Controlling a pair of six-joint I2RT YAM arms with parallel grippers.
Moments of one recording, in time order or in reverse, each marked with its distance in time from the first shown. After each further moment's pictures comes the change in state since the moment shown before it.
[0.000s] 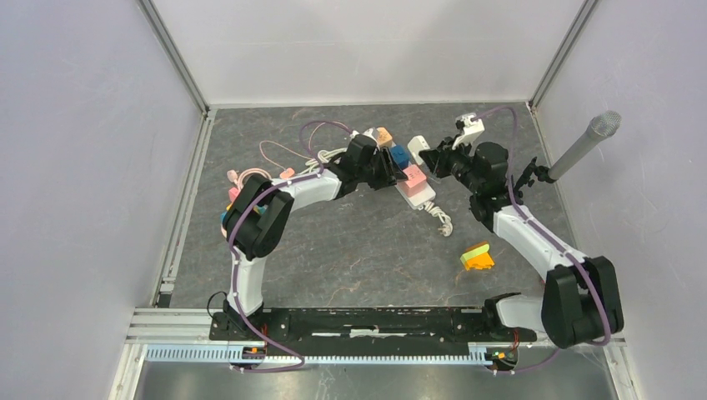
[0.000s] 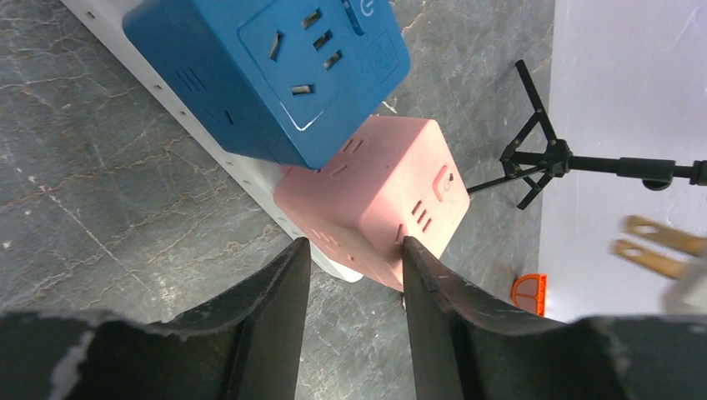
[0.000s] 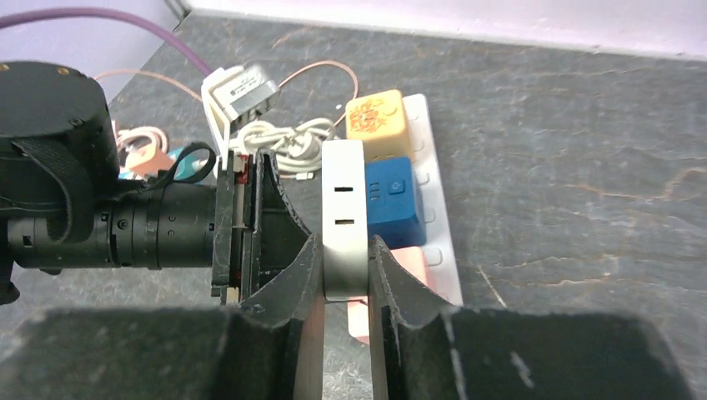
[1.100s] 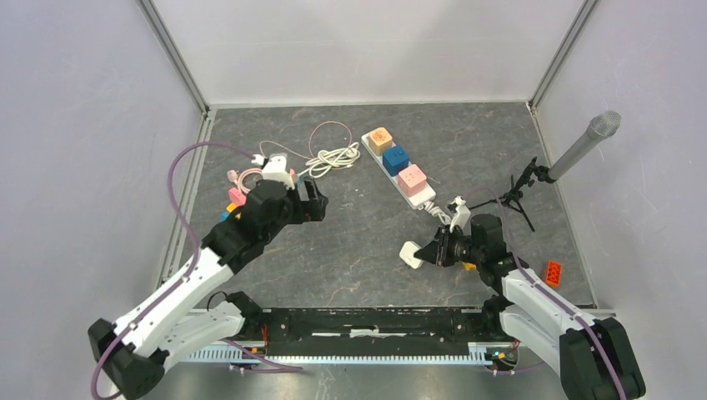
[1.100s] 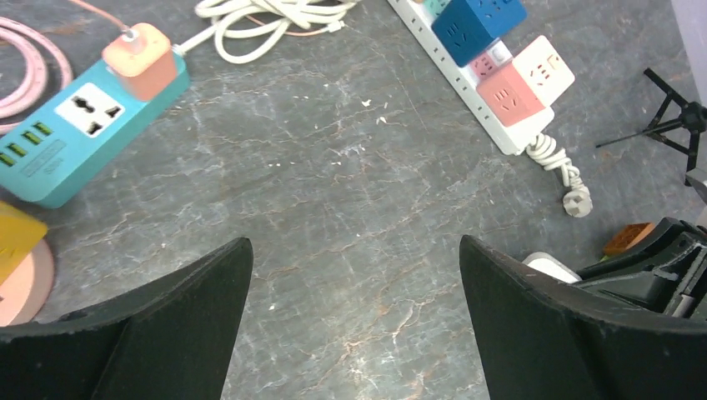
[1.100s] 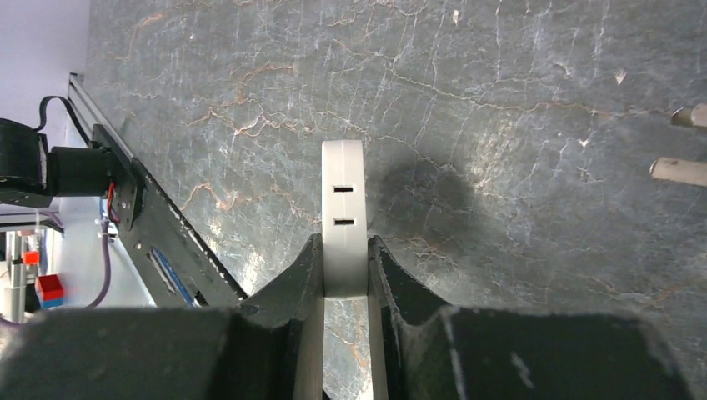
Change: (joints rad) left arm 0.003 -1.110 -0.502 -0.532 -0.465 0.382; right arm 0.056 -0.409 -0.558 -0.318 -0.284 0.219
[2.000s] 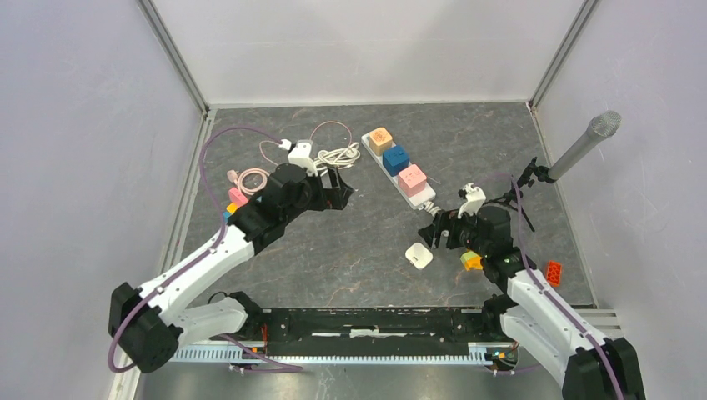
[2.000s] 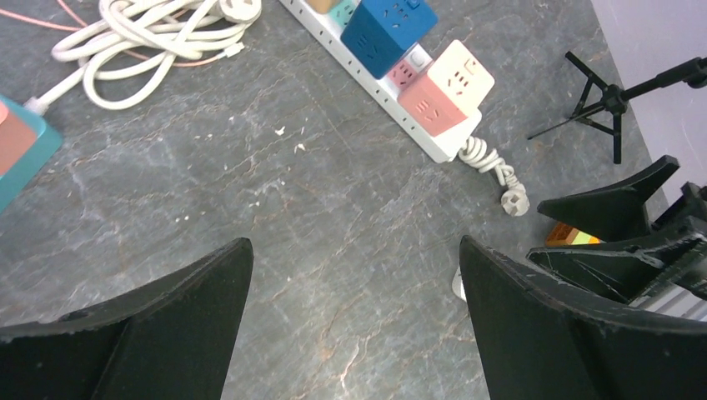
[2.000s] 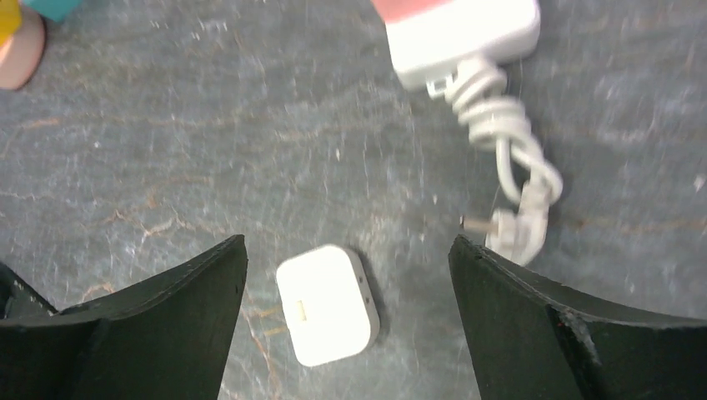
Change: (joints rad) left arm 0.000 0.133 0.001 0.206 0.144 0.024; right arm 0.000 -0.116 0.073 -0.077 0.308 -0.138
